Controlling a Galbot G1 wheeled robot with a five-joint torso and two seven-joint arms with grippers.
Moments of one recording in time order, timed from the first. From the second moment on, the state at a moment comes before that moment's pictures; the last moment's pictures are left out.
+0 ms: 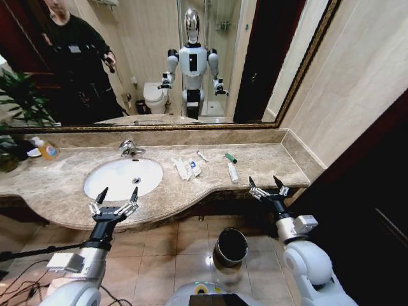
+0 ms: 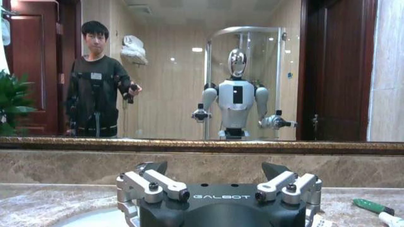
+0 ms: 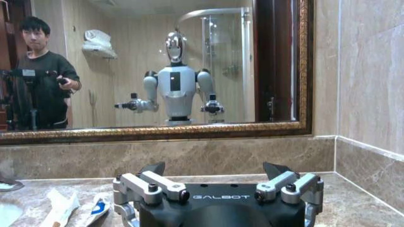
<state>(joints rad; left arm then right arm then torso) 1.84 -1.36 -0.82 -2.47 -0.37 0.04 0.05 -1.56 1.29 0.63 2.30 0.33 -0.15 0.06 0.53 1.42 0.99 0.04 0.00</state>
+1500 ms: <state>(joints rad) 1.84 -1.36 -0.82 -2.47 -0.37 0.04 0.05 -1.11 1.14 0.46 1.94 0.45 -0.38 0.05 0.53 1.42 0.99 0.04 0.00</state>
